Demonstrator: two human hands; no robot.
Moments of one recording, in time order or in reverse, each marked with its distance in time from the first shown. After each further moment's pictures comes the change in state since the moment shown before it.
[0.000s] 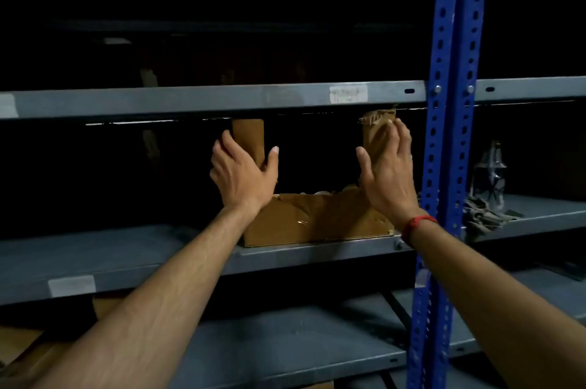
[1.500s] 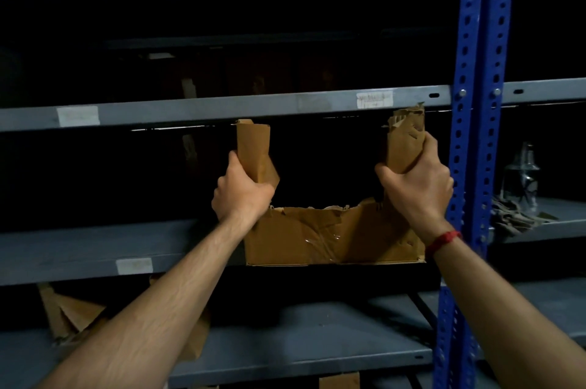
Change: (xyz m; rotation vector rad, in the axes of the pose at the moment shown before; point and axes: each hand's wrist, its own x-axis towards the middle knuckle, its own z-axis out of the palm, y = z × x) left_hand -0.032 -0.008 -0.091 -0.055 -0.131 -0.303; right_hand -0.038 -0.073 -0.044 0.137 0.105 0.299
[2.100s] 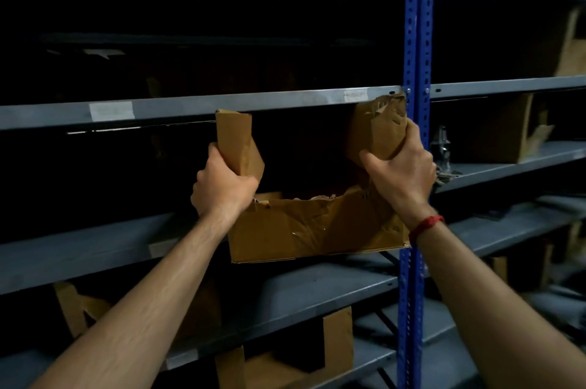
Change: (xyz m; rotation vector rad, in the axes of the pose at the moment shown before) left_hand -0.032 -0.060 -0.142 -0.132 -0.120 0.145; right_hand -0.137 -0.140 -0.031 -0.189 0.228 0.039
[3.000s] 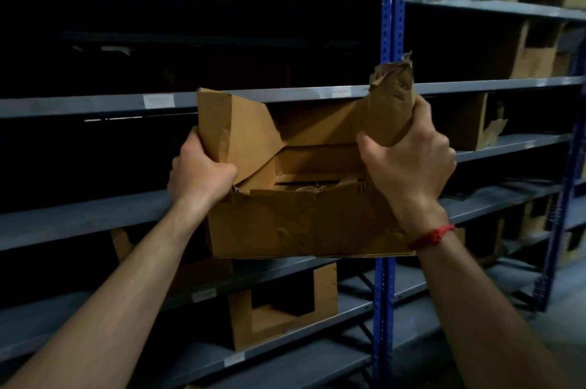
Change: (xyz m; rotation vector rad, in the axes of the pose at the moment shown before) left_hand -0.108 0.008 -0.144 -0.045 0.020 0.085; right_hand -0.119 -0.117 -0.159 -0.128 0.133 -0.107
